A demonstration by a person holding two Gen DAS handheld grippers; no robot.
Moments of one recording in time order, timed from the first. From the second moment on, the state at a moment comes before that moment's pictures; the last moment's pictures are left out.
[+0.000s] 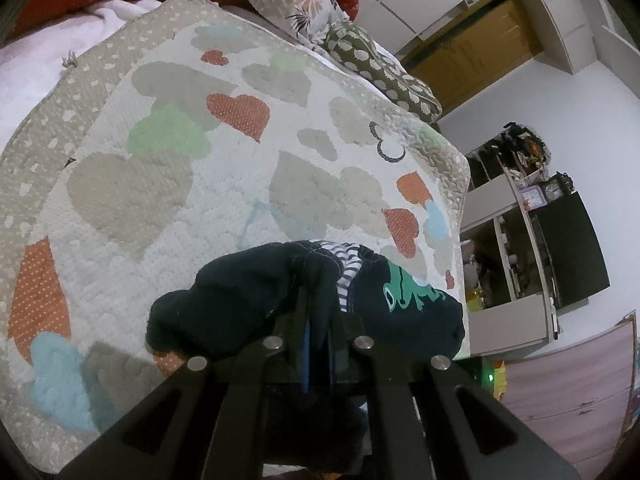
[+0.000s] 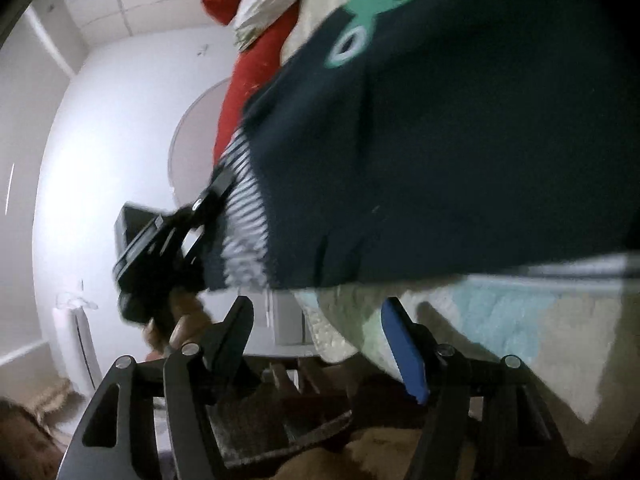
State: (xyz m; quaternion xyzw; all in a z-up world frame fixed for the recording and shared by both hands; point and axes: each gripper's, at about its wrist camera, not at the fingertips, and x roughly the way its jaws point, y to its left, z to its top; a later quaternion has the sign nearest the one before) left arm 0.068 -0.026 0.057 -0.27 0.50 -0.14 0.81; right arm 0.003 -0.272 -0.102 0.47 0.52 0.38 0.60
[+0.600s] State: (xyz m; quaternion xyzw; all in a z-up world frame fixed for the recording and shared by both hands) left arm 0.072 -0.021 0.038 -0.25 0.50 -0.12 0.82; right arm -0.004 -0.328 -0.104 0.49 0.47 0.21 0.70
